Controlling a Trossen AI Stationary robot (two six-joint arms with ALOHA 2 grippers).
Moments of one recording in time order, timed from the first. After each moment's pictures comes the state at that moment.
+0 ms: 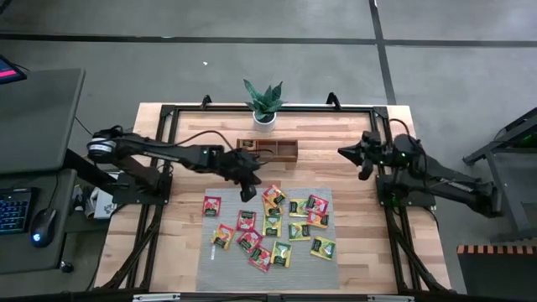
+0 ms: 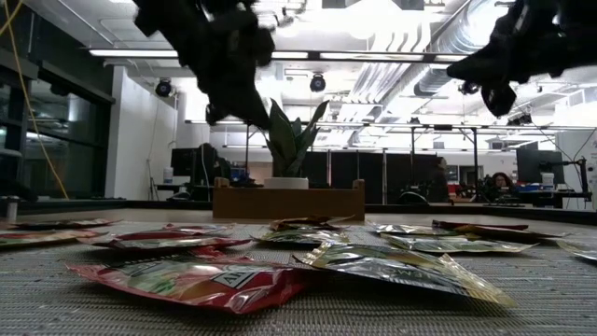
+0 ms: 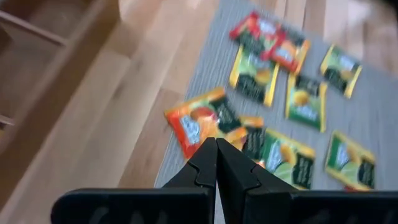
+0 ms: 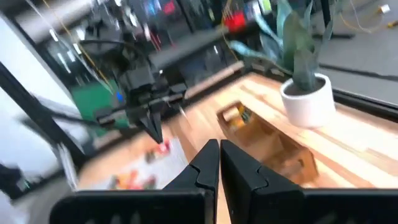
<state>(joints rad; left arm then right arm) 0.02 1.50 0.97 -0.26 0.06 -0.37 -0.41 0.33 0.30 -0.10 -0.20 0.39</state>
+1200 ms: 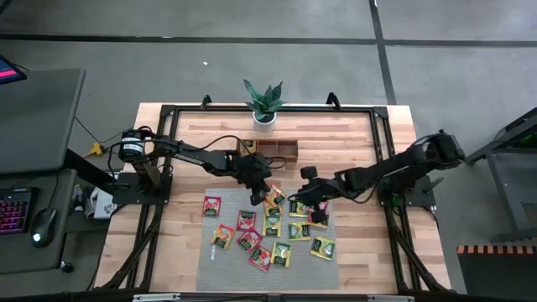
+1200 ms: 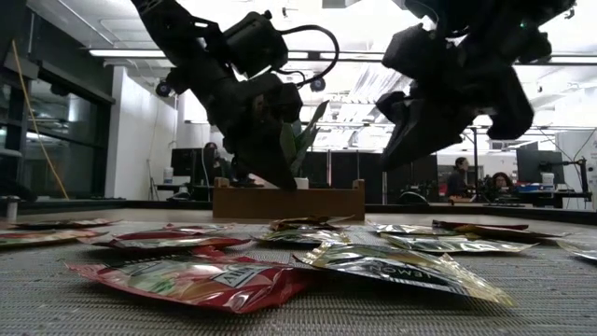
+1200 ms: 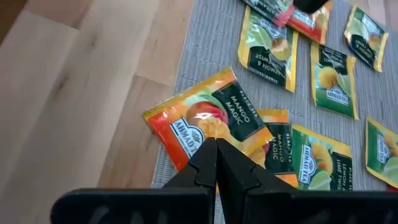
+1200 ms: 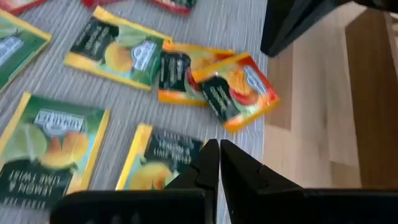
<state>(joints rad) 0.06 1.75 0.97 -0.04 0.21 -0.31 0.19 1.52 0.71 0.02 0.15 -0.13</state>
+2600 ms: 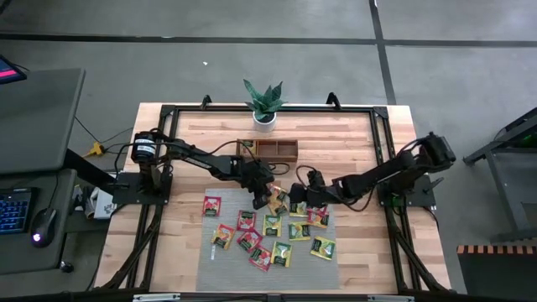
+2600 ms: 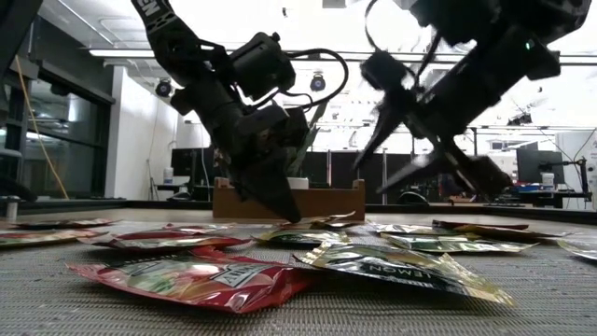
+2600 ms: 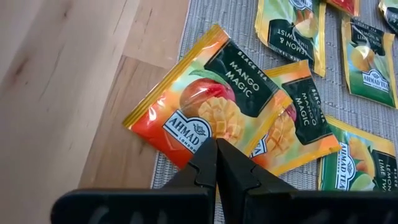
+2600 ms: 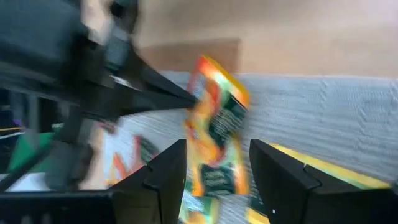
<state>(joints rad) 0.05 1.87 0.97 0.05 0.19 -0.29 0.24 1.62 0.67 0.21 0.33 1.66</state>
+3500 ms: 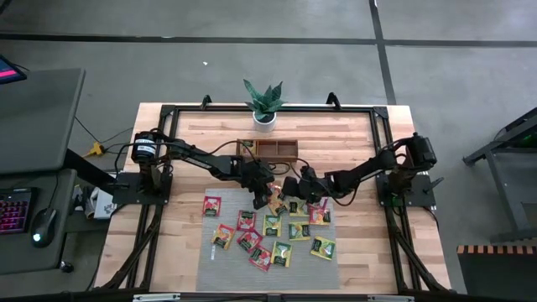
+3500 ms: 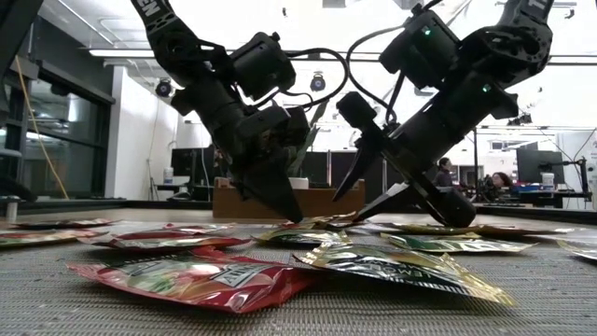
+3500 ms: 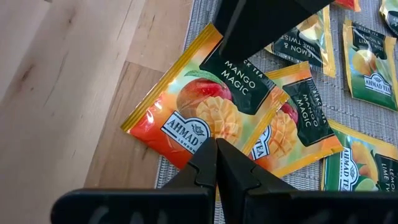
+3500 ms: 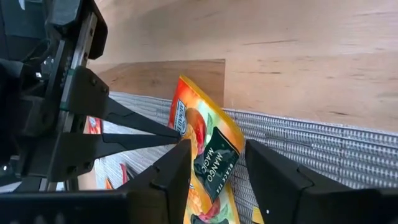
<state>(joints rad) 0.05 1.87 0.97 0.06 0.19 -0.29 0.11 1.78 0.67 0.38 0.21 1.63</state>
